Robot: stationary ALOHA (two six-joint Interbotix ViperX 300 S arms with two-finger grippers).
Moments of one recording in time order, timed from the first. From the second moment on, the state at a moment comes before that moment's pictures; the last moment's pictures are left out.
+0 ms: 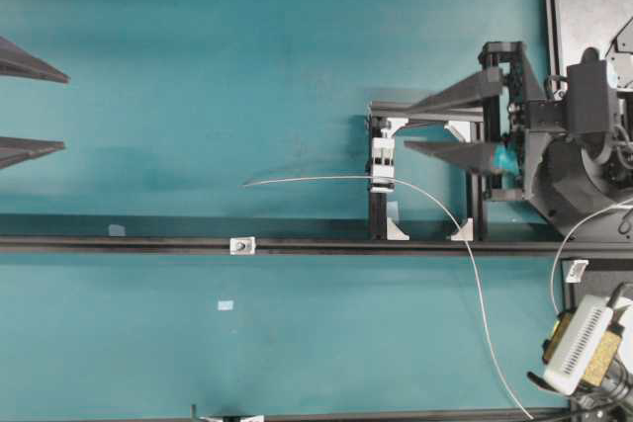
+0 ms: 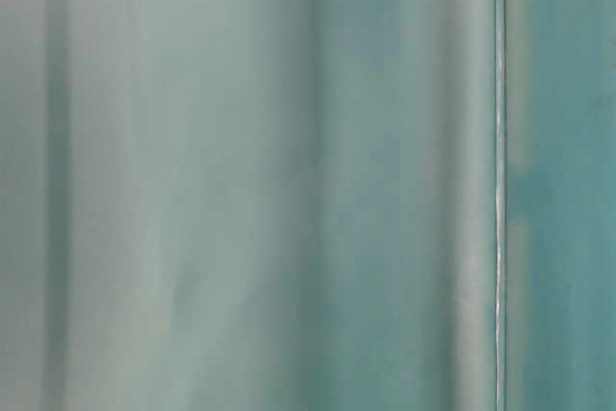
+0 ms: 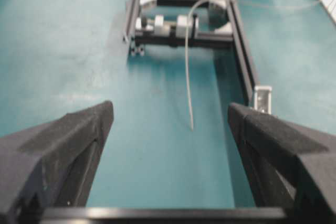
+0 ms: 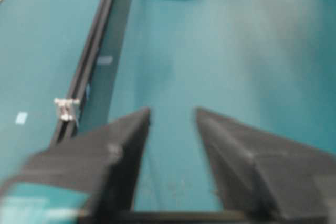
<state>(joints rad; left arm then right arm) 0.00 -0.74 1.27 -0.02 -0.39 0.01 0.00 -0.82 1.28 0.00 -0.32 0.10</state>
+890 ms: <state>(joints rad) 0.01 -0.40 1.19 -0.03 -0.41 0.01 0.00 -0.56 1.23 0.00 -0.32 0.16</state>
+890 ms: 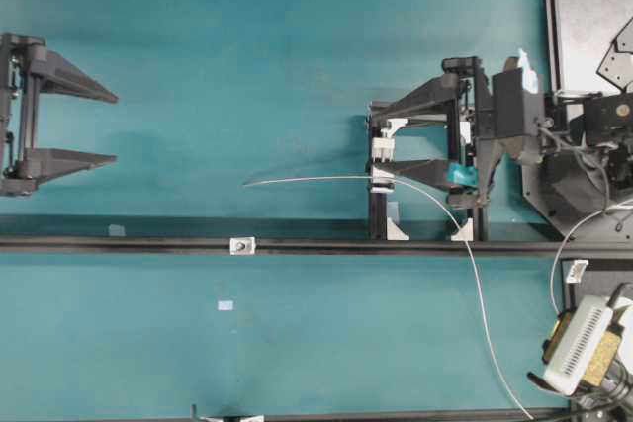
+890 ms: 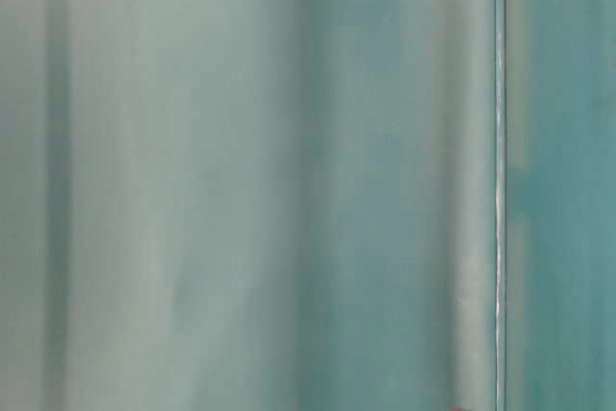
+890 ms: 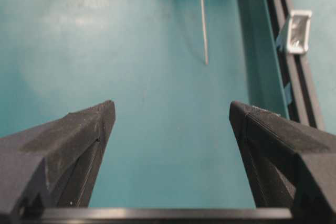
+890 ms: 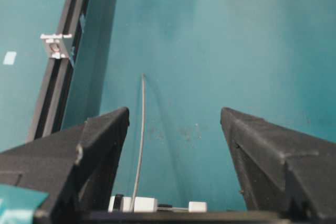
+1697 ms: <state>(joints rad) 0.02 -0.23 1.13 -0.03 -0.41 0.01 0.03 -0.17 1.07 0.00 -0.32 0.16</state>
